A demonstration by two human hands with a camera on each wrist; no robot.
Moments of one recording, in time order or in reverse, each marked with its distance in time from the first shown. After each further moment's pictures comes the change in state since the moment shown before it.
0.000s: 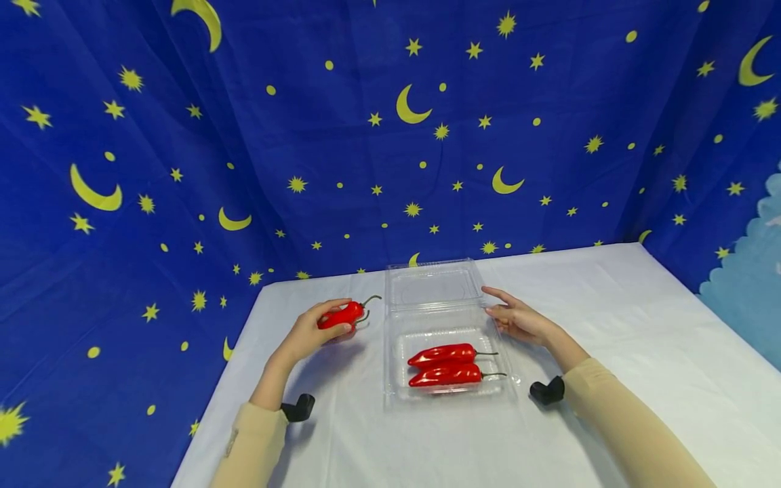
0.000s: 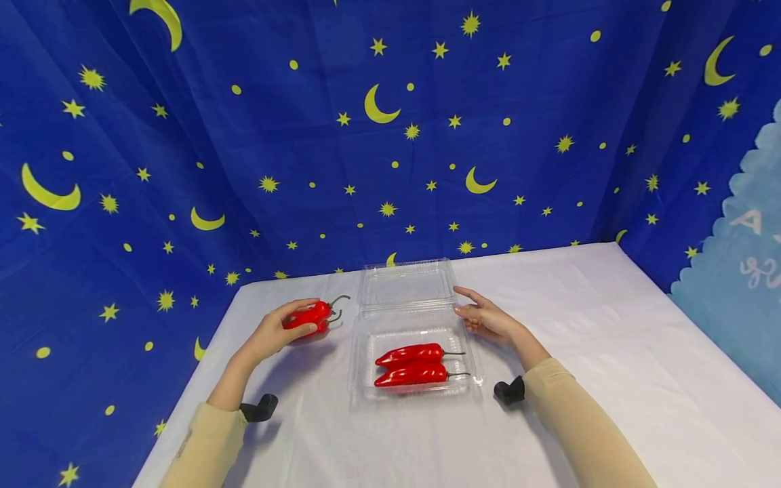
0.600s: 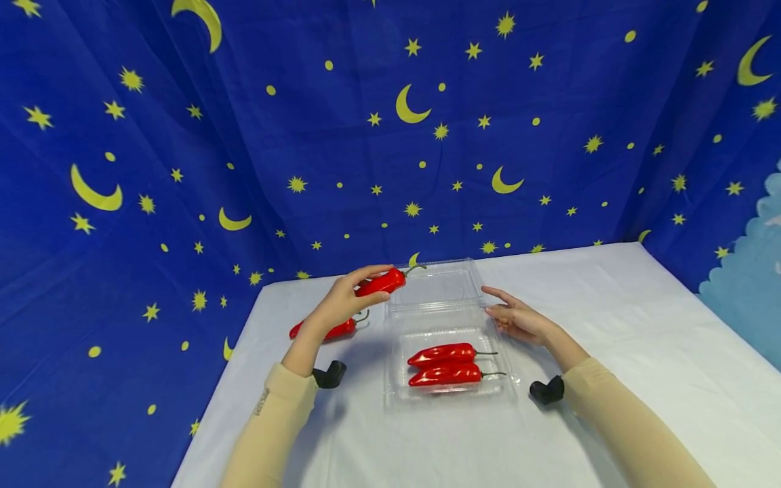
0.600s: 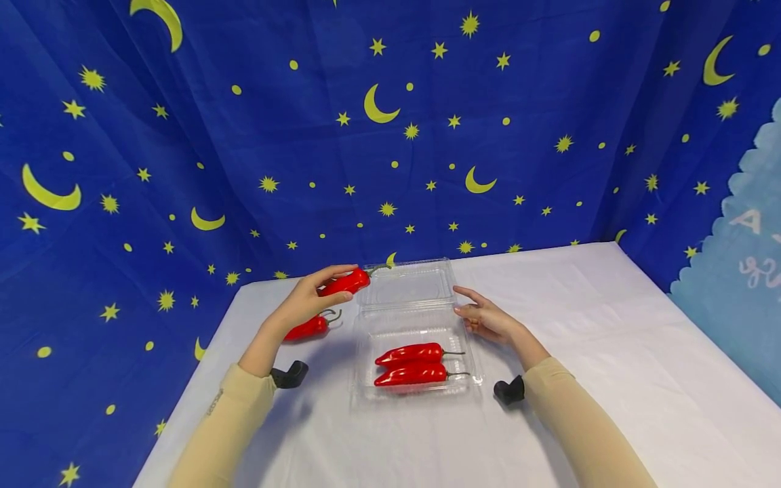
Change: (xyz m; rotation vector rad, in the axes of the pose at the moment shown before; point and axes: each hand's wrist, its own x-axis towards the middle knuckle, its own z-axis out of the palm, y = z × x) left_hand 0.045 0.072 0.015 -0.024 -0.089 0.157; right_hand 0.002 0.001 -0.002 -0.019 0.010 0.017
